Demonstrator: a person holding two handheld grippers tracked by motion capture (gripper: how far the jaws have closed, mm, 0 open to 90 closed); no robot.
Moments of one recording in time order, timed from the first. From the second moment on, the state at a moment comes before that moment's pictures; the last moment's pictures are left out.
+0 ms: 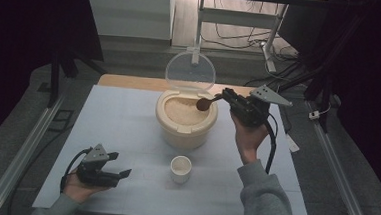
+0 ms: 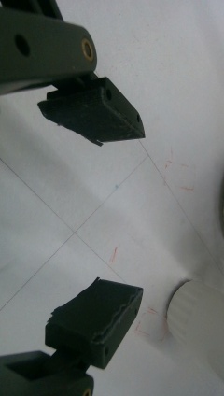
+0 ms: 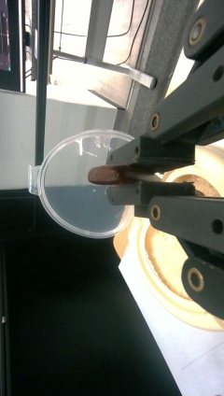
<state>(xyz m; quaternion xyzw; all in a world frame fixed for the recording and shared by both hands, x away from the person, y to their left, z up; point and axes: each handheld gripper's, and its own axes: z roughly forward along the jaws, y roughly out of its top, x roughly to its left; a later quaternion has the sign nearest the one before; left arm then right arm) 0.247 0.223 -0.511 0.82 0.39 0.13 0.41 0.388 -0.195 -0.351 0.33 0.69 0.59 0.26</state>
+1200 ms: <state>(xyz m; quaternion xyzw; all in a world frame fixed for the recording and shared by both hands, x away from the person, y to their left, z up) 0.248 0.220 -0.511 0.82 0.38 0.13 0.40 0.411 -0.200 -0.406 0.43 0.64 0.62 0.11</state>
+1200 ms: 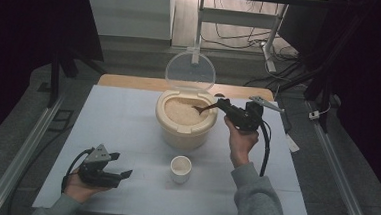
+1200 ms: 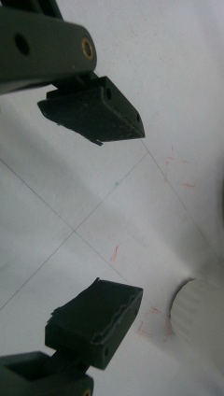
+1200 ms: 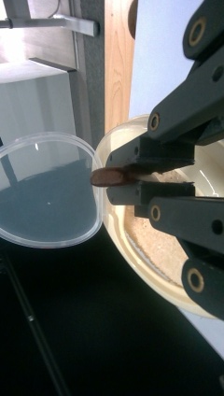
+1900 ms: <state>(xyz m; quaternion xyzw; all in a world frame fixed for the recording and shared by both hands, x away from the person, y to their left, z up) 0.247 0.220 -0.511 0.82 0.38 0.13 0.40 0.414 -0.208 -0.410 0.48 0.59 0.64 0.03</state>
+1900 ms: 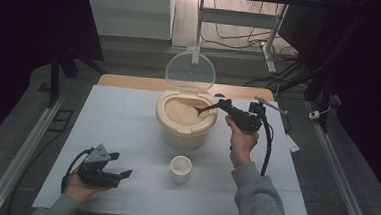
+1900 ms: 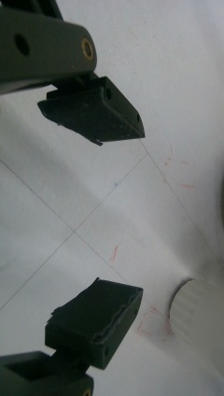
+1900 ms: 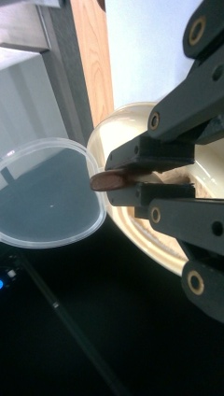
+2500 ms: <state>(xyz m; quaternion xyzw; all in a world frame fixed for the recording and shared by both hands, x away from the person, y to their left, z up) 0.247 0.220 -0.511 0.82 0.38 0.13 0.40 0.417 -0.222 -0.418 0.52 0.55 0.66 -0.06</state>
